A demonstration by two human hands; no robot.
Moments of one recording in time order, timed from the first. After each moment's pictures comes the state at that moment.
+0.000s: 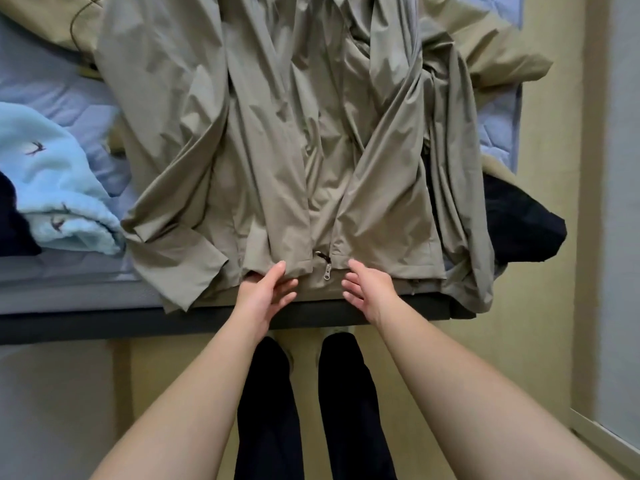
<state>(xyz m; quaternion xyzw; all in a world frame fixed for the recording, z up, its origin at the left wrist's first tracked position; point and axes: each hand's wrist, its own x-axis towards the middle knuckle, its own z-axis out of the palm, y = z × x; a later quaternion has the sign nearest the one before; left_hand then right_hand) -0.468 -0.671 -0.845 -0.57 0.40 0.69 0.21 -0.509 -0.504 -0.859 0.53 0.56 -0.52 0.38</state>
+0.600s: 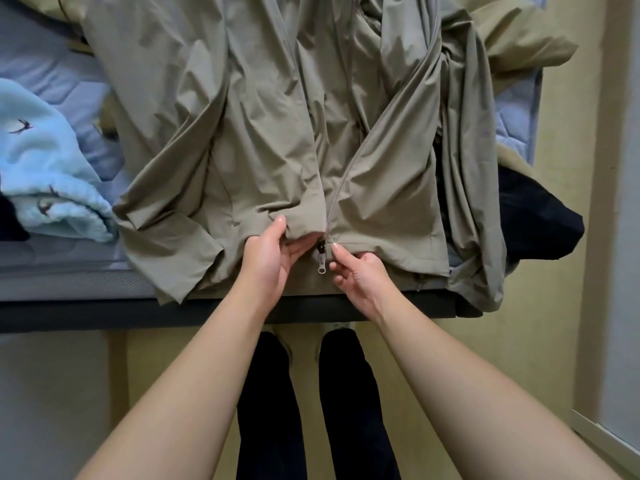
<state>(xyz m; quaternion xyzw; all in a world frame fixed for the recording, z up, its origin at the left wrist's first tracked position) -0.515 -0.660 -0.829 -0.49 0.36 0.78 0.13 -0.513 -0.519 -0.851 0.43 0.47 -0.68 0.36</state>
